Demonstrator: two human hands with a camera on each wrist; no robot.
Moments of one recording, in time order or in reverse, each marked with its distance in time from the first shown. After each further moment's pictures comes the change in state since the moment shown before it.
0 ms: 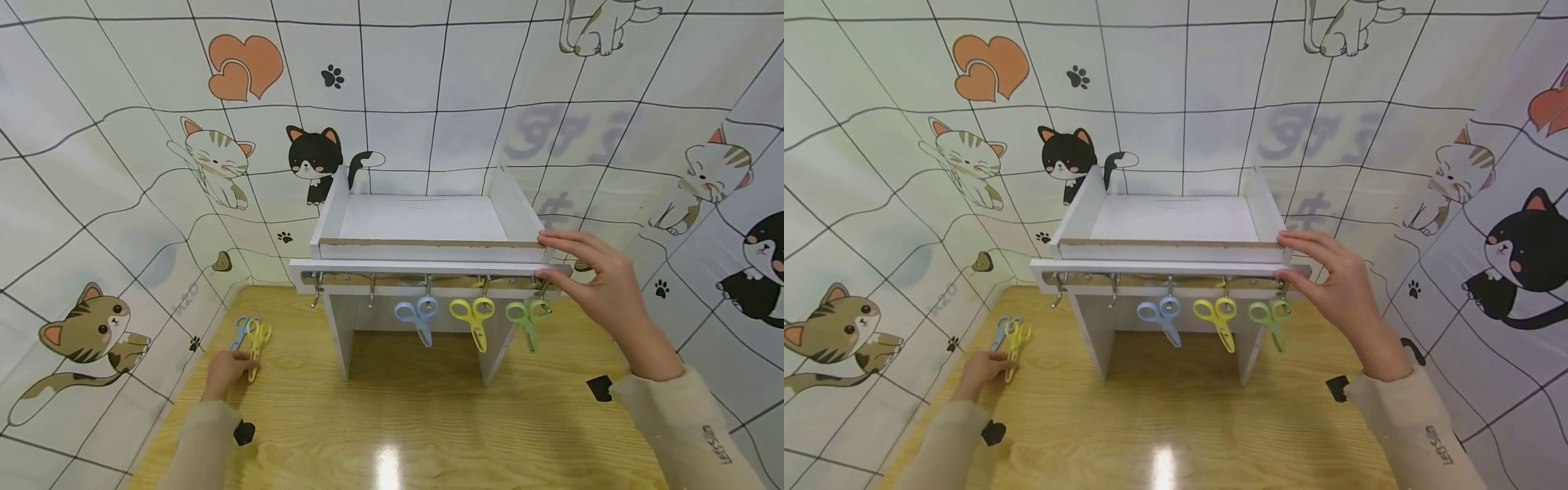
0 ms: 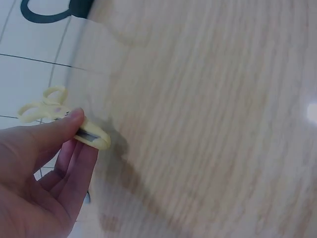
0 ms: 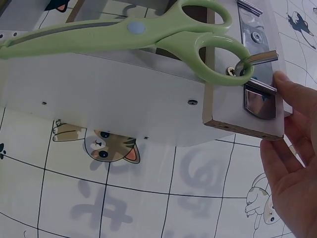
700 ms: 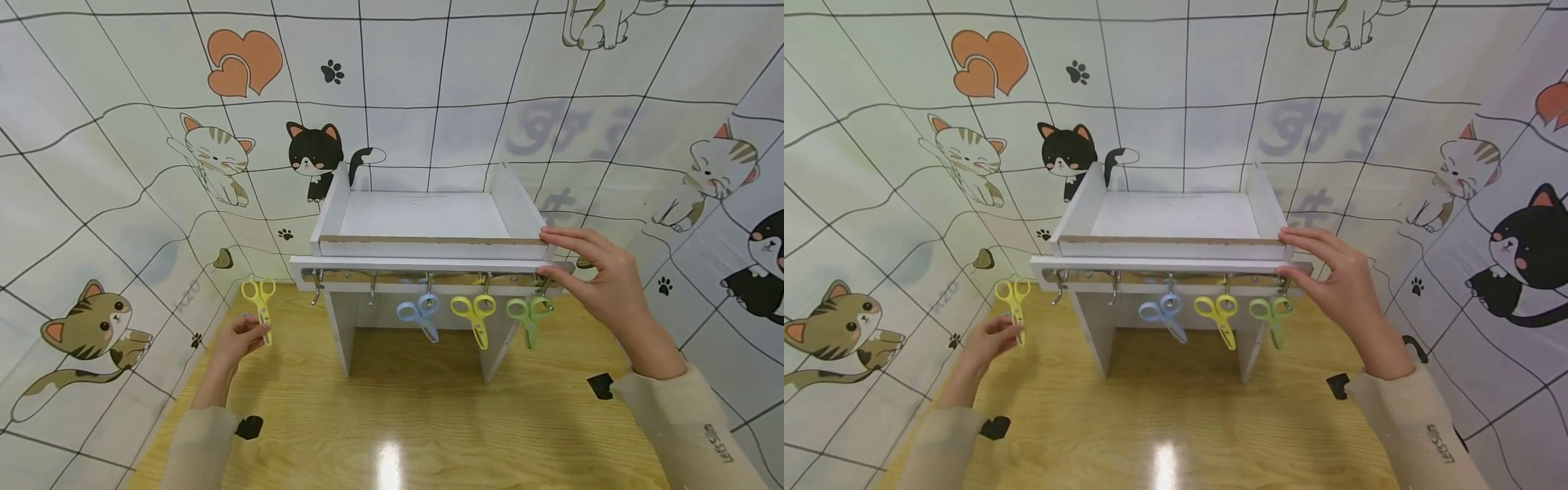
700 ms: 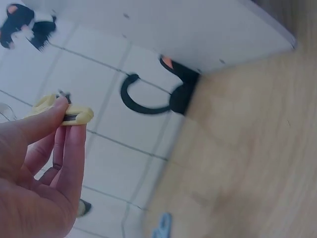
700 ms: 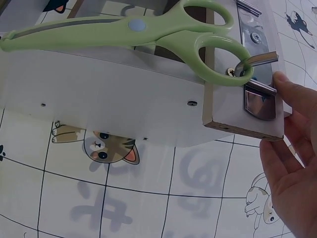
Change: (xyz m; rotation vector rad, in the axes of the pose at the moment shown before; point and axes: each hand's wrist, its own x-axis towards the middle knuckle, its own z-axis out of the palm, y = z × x) left_hand -0.033 0.079 -0.027 -0.692 -0.101 0.092; right_hand 0.000 0.000 0.001 0.020 0.005 -0.006
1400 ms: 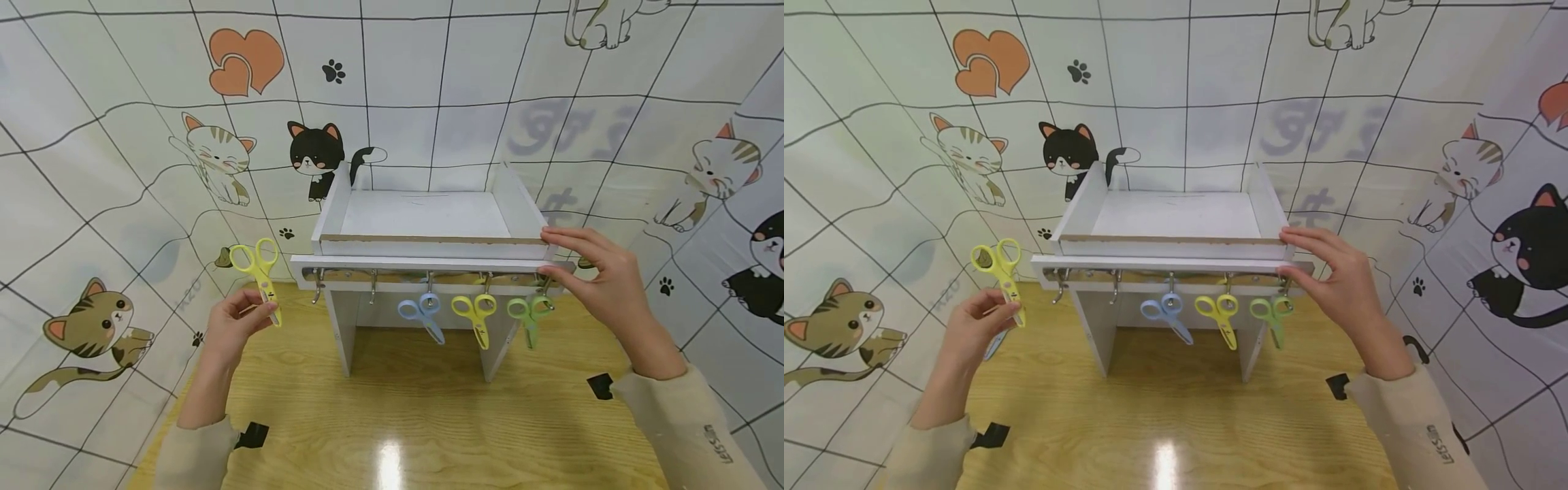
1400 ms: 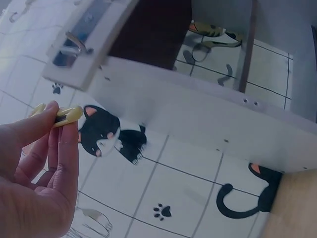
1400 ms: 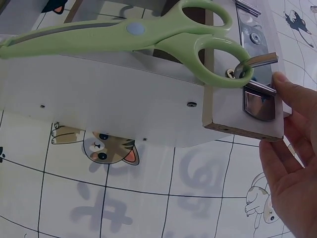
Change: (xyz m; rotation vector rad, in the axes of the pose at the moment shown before) left_hand -0.072 0.101 0.045 -0.159 -0.002 0.357; right_hand 0.000 0.000 0.001 -0.001 0.005 0.011
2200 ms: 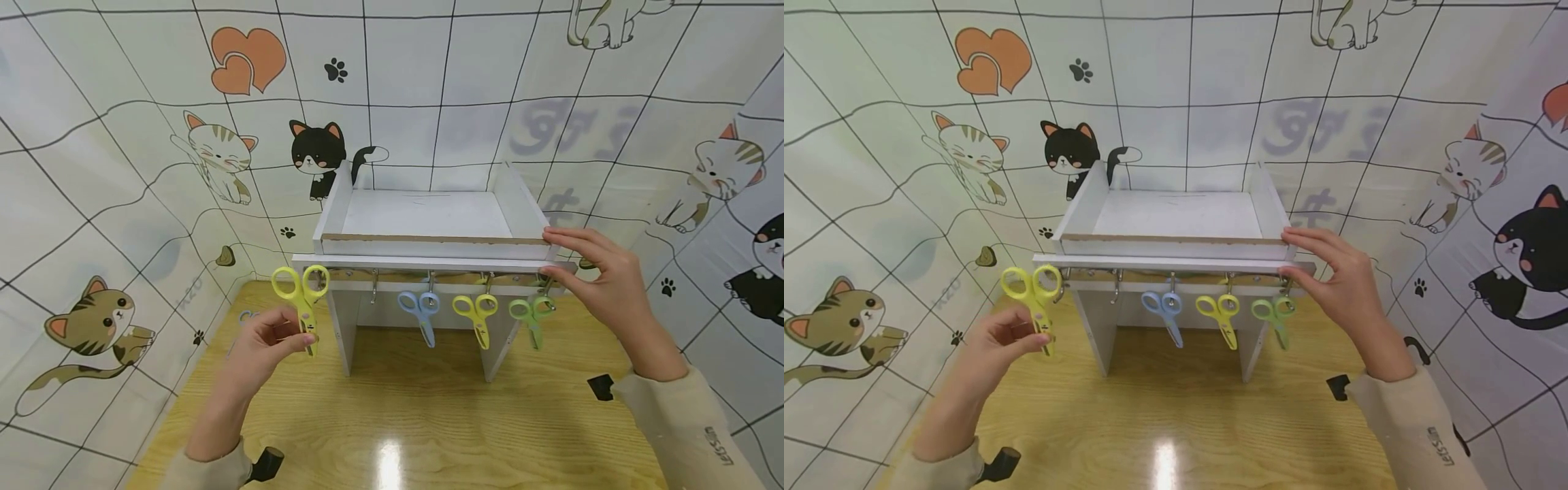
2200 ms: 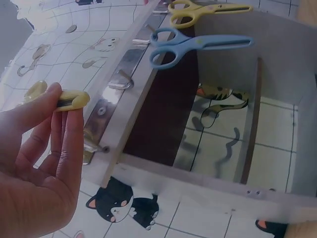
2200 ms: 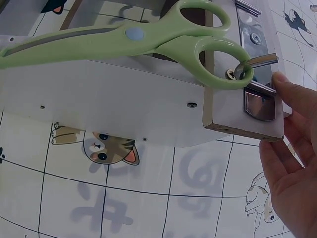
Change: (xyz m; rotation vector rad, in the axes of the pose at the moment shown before) left_hand -0.040 0.028 0.043 0.074 -0.329 0.224; right_hand -0.001 0.000 0.001 -0.003 0.009 0.022
